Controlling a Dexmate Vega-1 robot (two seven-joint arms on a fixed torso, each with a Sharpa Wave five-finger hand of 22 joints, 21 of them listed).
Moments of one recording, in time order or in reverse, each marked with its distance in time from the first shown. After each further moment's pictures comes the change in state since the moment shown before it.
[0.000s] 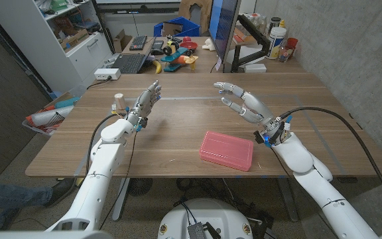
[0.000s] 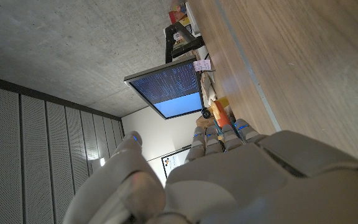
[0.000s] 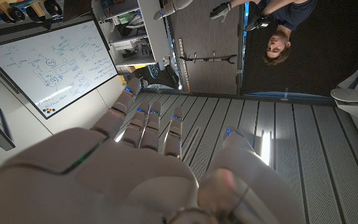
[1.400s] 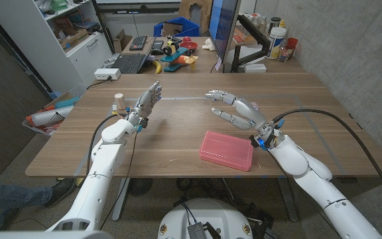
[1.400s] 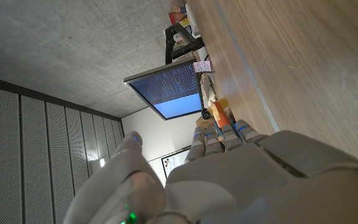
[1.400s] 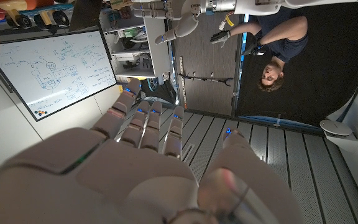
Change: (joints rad) left arm 0.000 -0.002 0.004 0.004 0.001 -0.005 0.000; left_hand -0.005 0.005 -0.004 -0.004 0.000 0.000 0.000 0.000 0.000 0.005 0.005 0.000 0.000 0.000 0.000 0.000 0.000 -0.002 0.002 -0.022 0.000; right arm 0.002 -0.033 -0.035 -0.012 -0.159 -0.046 -0.099; right_hand -0.004 0.004 0.000 -0.008 0.000 0.014 -0.007 0.000 0.000 0.013 -0.005 -0.008 0.000 0.005 -0.005 -0.007 0.000 0.013 -0.001 -0.025 0.000
